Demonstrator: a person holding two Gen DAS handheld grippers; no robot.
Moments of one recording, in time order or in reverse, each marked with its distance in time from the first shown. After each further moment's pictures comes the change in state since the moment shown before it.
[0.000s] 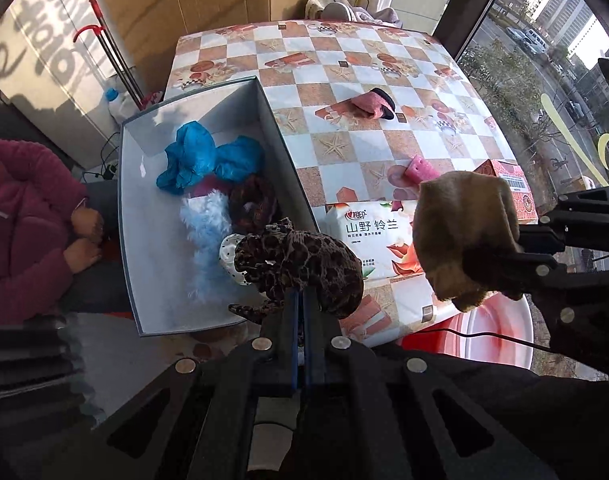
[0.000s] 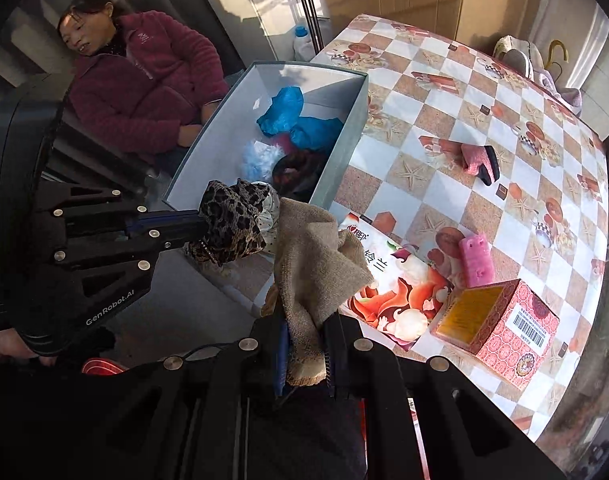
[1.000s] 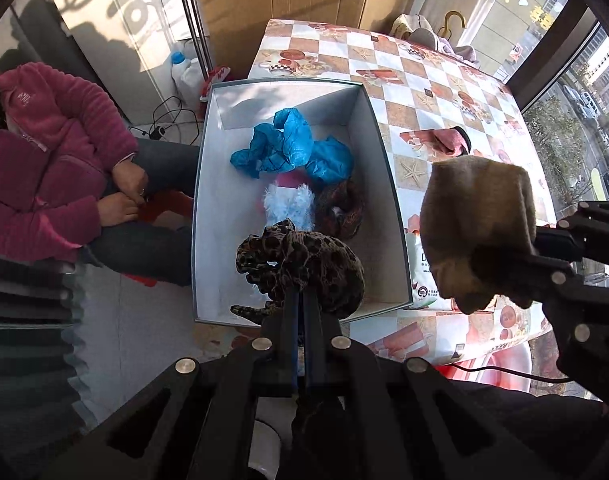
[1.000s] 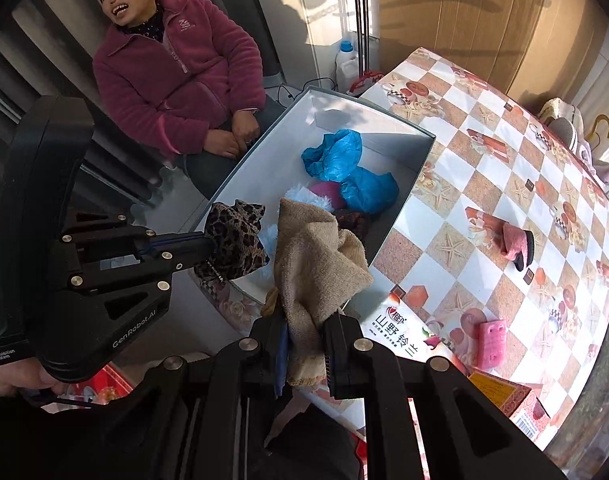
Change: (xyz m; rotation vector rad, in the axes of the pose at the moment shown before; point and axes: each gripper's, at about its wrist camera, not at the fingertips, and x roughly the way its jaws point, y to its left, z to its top) left arm 0.001 0.068 -0.004 -0.230 -0.015 0.073; right arm 0.020 0.051 0.064 -0.171 -0.025 0.003
